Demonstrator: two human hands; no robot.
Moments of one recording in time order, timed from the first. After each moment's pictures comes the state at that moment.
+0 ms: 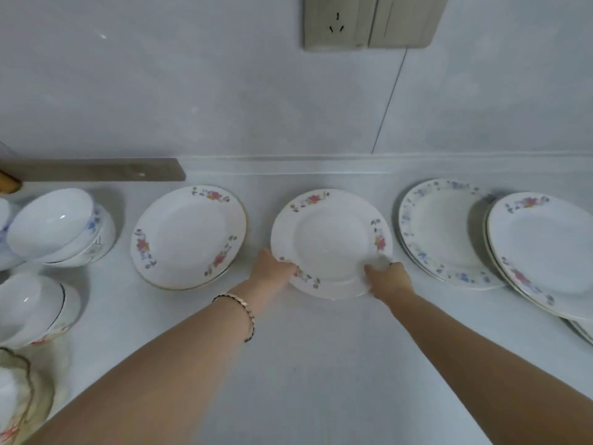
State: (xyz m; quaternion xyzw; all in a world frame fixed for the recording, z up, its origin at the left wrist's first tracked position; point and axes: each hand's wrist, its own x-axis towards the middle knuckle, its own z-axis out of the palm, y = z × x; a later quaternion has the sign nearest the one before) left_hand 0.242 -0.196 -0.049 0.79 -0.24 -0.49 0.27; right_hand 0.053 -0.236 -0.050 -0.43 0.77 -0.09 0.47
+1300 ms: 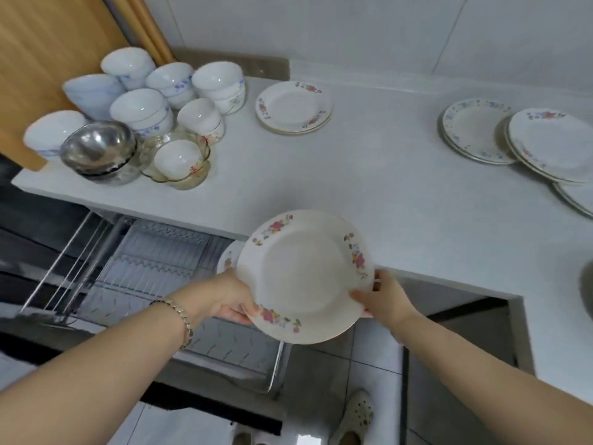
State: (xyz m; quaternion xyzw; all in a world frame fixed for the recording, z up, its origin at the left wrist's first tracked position) left_hand 0.238 0.270 0.001 0.74 -0.13 -0.64 0.16; right_hand 0.003 0.172 -0.001 -0.50 0.60 -0.09 0.63
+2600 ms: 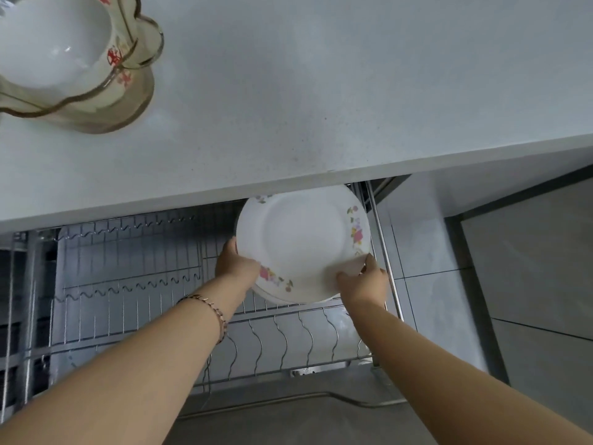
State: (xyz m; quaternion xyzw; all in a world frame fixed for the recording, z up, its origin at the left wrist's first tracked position) left_hand 0.410 0.261 -0.258 0.84 -0.18 -0.48 0.18; right_hand 0.234 0.268 -0.261 -0.30 0.82 -0.13 0.46
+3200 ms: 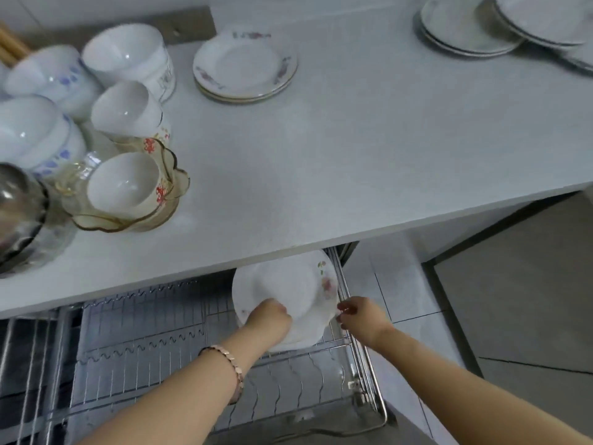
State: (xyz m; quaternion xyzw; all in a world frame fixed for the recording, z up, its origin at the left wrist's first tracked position) left_hand 0.349 0.260 -0.150 0.77 -0.36 -0.53 -0.03; right_hand 0.180 0.251 -0.168 -0.45 0.70 0.02 0.55
